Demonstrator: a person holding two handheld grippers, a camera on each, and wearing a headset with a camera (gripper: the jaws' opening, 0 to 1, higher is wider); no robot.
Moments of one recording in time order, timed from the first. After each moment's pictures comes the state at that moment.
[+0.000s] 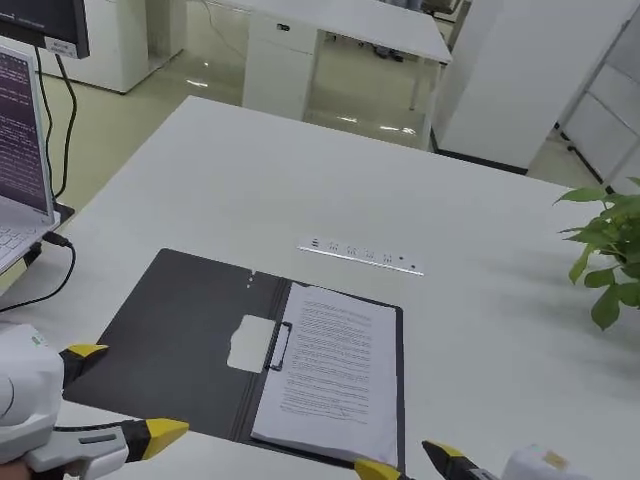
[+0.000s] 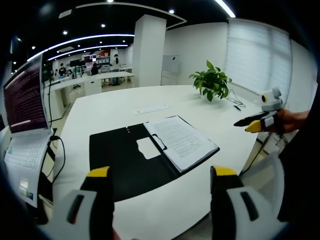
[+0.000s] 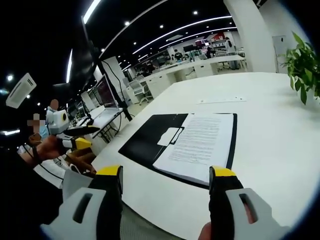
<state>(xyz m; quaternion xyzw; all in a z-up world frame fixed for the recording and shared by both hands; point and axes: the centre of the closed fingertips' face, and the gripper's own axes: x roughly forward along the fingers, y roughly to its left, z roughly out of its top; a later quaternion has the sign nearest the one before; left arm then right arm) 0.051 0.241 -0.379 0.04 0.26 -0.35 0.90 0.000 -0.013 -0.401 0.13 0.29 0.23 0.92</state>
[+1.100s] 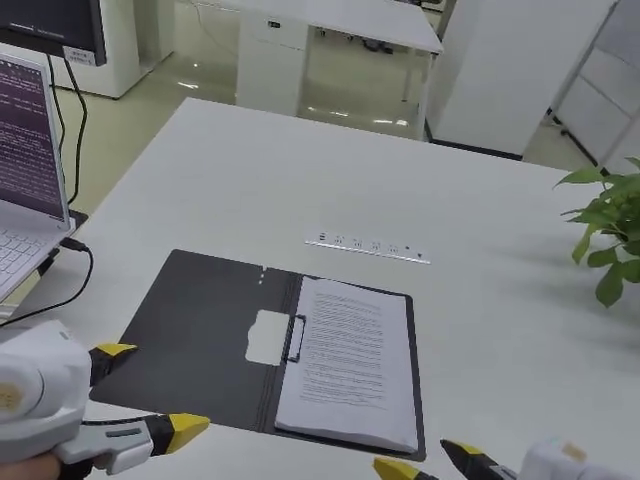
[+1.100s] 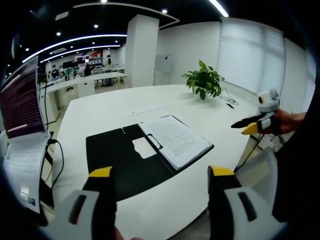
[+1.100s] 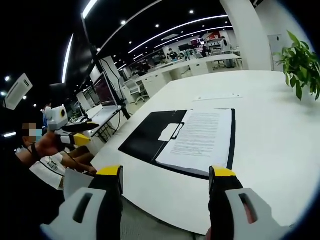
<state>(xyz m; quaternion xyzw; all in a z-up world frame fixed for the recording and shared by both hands) 0.045 0.247 -0.372 0.04 0.26 -0.38 0.89 -0.019 0.000 -0.404 0.13 0.30 0.21 0.92</state>
